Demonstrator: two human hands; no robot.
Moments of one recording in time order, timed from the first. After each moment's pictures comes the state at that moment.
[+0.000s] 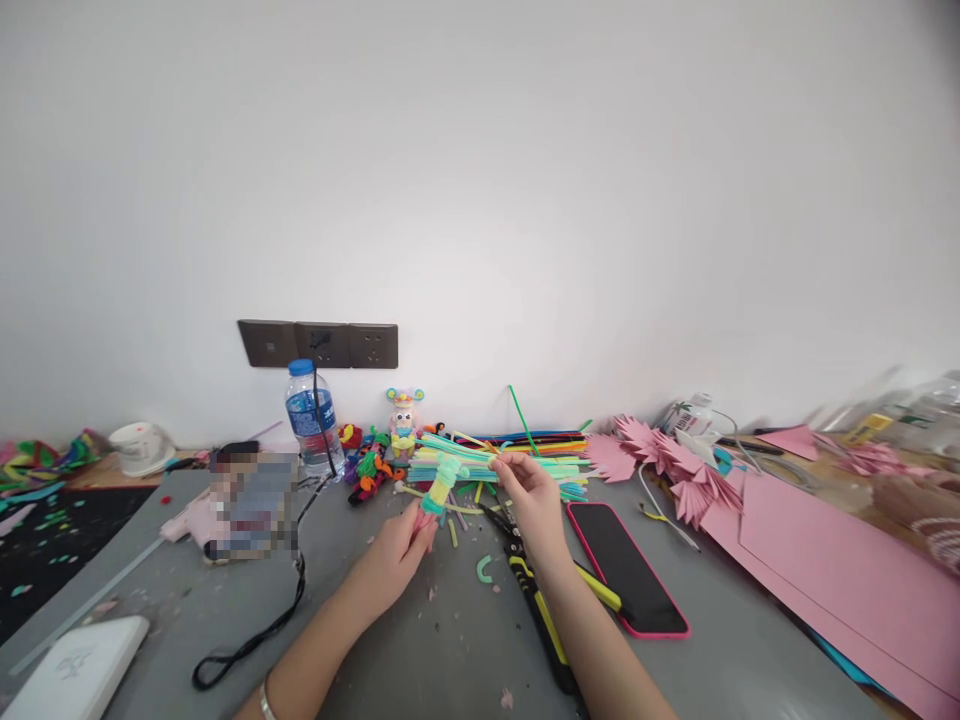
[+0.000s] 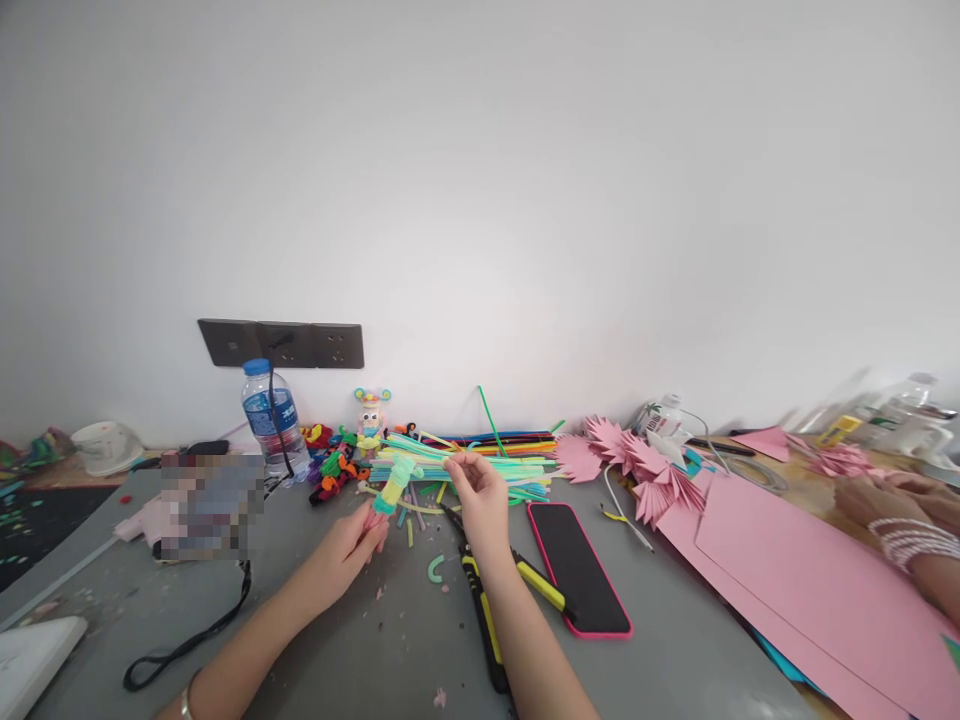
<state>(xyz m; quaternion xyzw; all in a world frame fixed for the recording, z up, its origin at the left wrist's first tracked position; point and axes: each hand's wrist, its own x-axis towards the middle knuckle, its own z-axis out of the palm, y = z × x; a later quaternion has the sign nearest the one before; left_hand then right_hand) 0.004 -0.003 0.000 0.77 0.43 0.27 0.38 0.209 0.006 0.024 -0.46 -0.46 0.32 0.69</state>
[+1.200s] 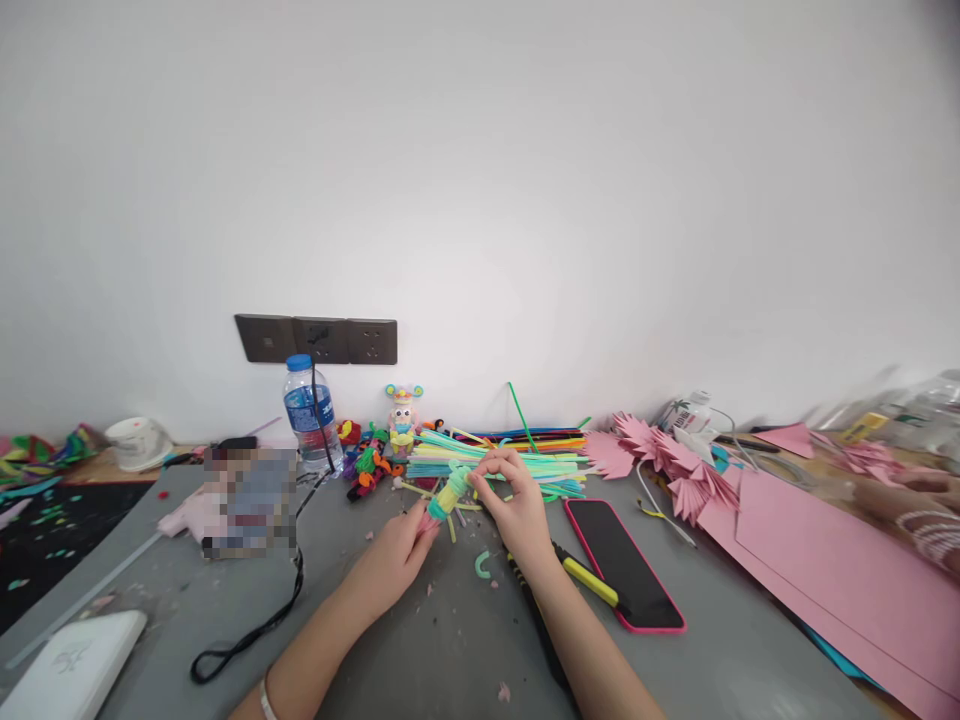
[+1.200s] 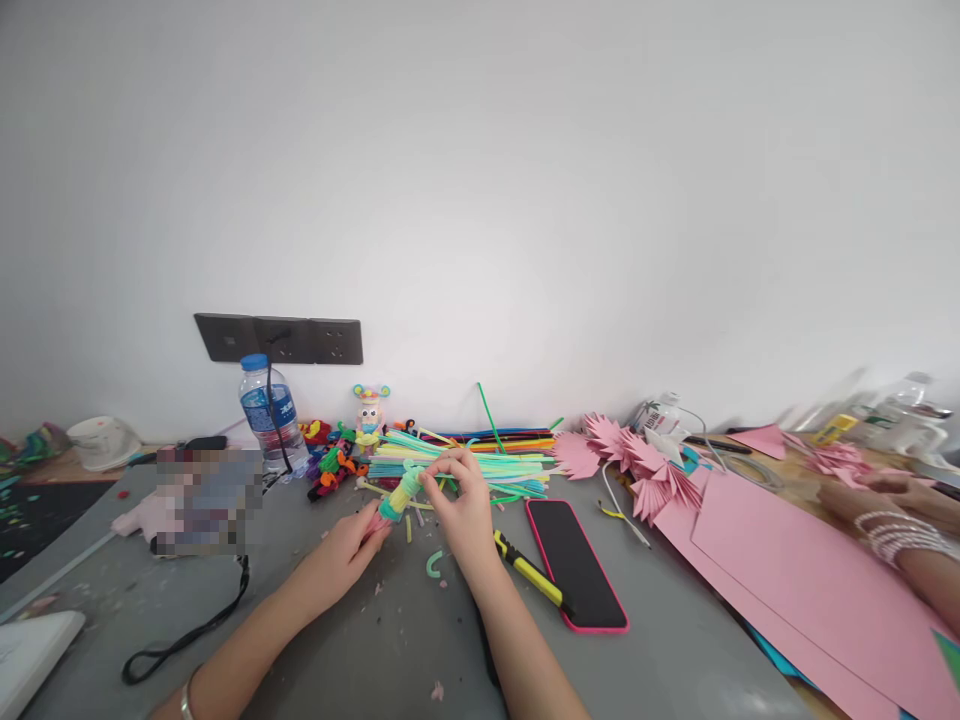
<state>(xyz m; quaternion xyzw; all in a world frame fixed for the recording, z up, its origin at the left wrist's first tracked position) 0.007 -0.008 0.007 0.80 0.47 0.22 0.32 0.198 -0.006 0.034 -0.48 -0.63 0.17 0.59</state>
